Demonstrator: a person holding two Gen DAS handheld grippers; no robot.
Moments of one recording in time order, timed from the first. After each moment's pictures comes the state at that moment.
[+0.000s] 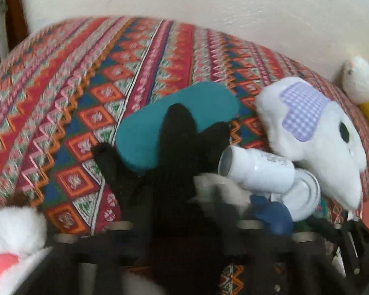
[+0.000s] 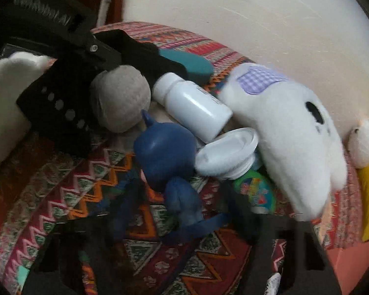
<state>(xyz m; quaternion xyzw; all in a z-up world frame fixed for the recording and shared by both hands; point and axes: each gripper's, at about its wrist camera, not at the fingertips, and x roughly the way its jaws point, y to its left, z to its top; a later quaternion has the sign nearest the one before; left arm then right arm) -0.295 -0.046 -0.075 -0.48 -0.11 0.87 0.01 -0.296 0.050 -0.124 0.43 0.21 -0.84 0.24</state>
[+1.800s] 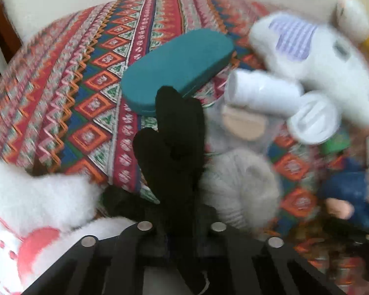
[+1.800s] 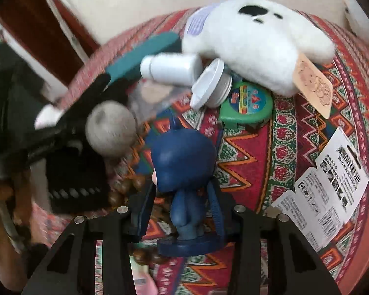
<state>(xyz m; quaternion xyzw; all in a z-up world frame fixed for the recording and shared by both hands) -0.250 -0.037 -0.091 -0.52 -0.05 0.85 0.04 -0.284 0.110 -0.105 0.54 -0.08 -0.80 0.24</state>
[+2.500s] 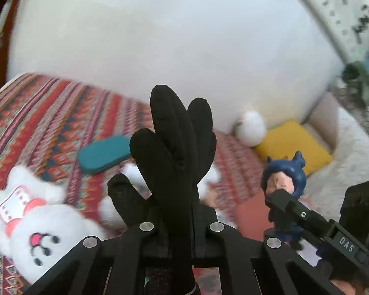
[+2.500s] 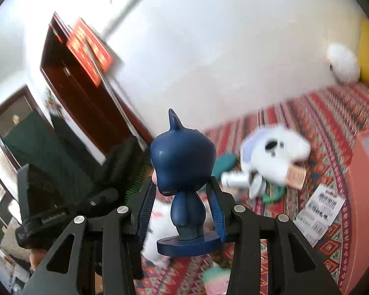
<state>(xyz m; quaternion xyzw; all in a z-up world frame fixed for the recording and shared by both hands) -0.111 -0.029 0.095 -0.32 -0.22 0.91 0.17 -0.149 0.177 0.097 0.25 -0.24 -0.89 0.30</state>
